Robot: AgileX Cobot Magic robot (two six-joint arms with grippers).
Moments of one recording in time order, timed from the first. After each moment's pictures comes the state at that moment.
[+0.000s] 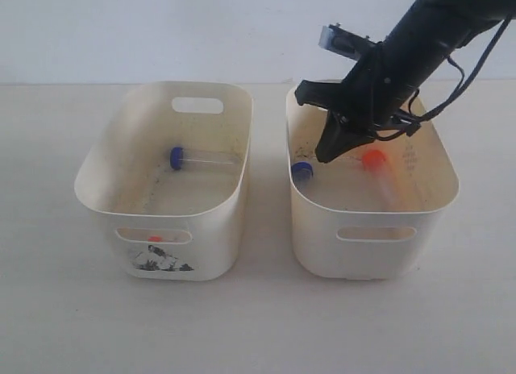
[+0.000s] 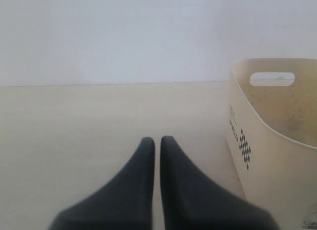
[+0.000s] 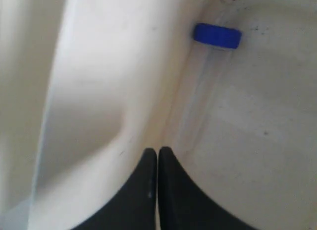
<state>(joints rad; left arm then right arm) -0.01 0.00 0.00 -0.04 0.21 0.04 0.15 1.96 -1.48 0.57 1.05 -0.23</state>
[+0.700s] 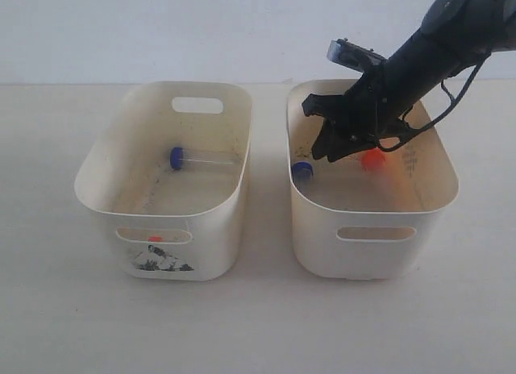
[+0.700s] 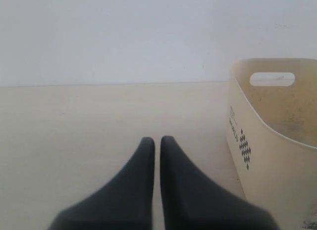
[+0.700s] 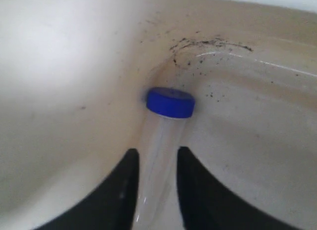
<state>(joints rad) -0.01 0.00 0.00 -0.04 0.21 0.04 0.11 2.07 -1.48 0.67 0.88 -0.41</state>
